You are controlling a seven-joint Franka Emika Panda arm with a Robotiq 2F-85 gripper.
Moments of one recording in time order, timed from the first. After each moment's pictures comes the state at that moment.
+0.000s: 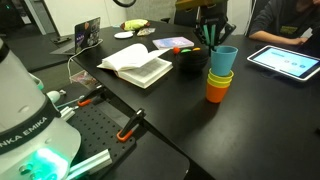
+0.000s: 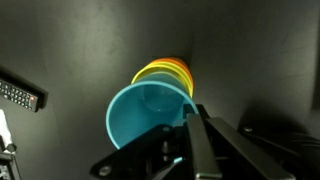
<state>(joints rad) -0.12 0.10 -0.15 -2.36 -0.34 2.52 0.04</state>
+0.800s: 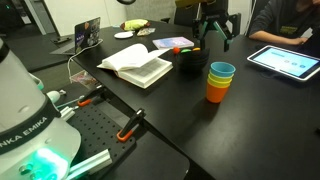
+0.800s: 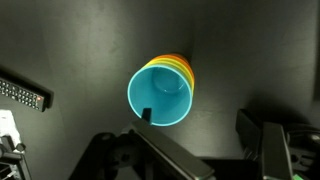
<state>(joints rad) -0.12 0.08 -0.15 -2.36 -0.34 2.51 0.08</state>
